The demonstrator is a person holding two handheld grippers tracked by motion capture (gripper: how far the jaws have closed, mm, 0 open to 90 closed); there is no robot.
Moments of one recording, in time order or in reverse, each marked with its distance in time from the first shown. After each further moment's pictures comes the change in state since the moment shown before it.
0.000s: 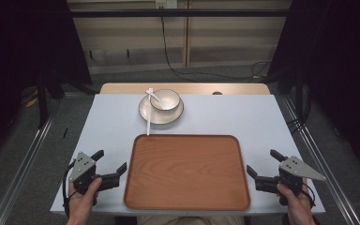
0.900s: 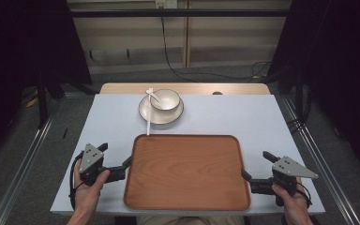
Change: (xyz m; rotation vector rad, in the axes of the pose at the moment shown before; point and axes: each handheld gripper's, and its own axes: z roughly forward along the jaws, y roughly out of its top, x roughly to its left) left arm -0.003 0.016 0.021 0.040 0.000 0.053; right arm 0.009 -0.001 0.008 0.042 0.071 -0.014
